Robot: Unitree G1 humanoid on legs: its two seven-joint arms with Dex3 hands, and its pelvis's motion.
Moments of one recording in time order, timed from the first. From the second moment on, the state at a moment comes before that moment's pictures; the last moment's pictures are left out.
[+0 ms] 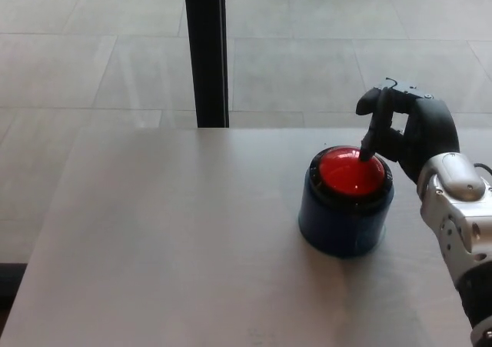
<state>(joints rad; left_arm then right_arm) -0.20 0.67 0.48 1.23 -0.18 0.02 0.00 -0.80 -0.19 -0.04 0.70 0.17 0.08 -0.01</state>
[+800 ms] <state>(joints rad) -0.20 0.67 0.47 1.24 -0.18 0.02 0.01 -0.77 -0.21 0.03 0.67 0.07 0.06 0.01</state>
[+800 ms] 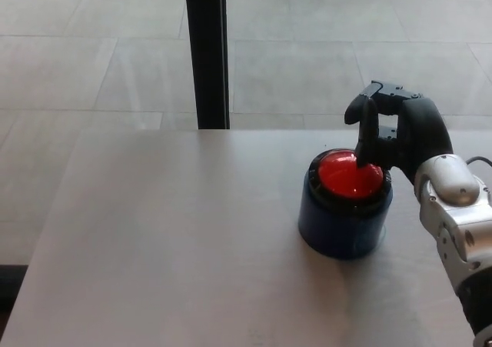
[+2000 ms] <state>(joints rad) -0.19 0.67 0.46 1.25 -0.18 0.02 0.01 -1.04 -0.35 -0.09 0.79 0.05 0.05 0.01</state>
